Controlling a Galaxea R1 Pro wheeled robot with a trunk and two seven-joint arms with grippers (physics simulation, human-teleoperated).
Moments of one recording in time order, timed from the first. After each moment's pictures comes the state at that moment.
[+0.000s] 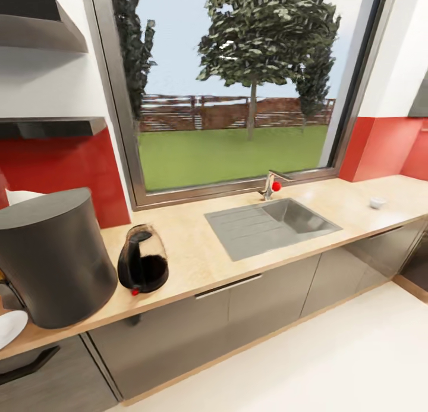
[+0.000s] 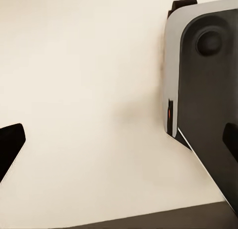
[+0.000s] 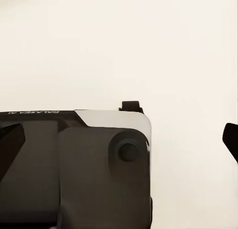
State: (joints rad) left arm -0.08 0.13 0.63 -0.22 -0.72 0.18 -0.13; right arm -0.31 0.00 0.28 -0.03 -0.31 0.01 -0.01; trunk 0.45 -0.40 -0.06
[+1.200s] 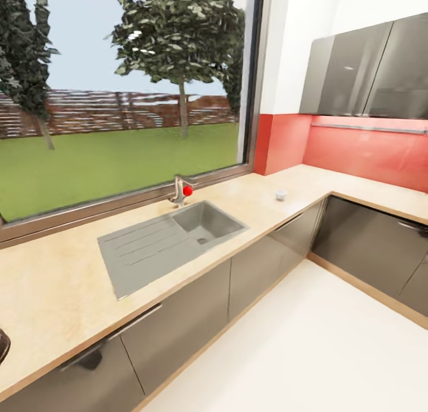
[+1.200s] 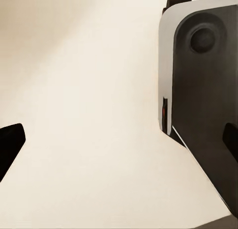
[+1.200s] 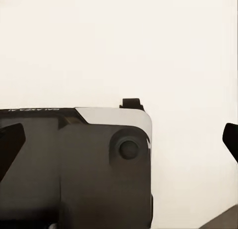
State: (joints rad) left arm -0.08 0.11 0.63 -0.22 -0.72 0.18 -0.13; right arm -0.31 0.01 0.28 -0.03 -0.31 0.01 -0.01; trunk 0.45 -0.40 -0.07
